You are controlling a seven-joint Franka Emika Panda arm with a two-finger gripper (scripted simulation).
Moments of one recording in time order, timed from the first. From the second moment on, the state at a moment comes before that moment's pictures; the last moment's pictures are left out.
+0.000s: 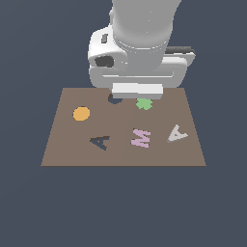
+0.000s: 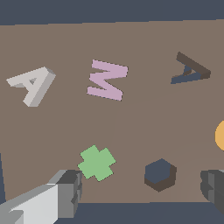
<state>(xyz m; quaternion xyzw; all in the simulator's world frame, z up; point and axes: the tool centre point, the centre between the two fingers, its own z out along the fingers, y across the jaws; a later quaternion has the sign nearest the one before) -0.024 0.029 0.141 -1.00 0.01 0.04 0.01</state>
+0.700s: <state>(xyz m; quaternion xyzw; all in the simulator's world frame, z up) -0.023 0.042 0.134 -1.00 0.05 0.04 0.00</state>
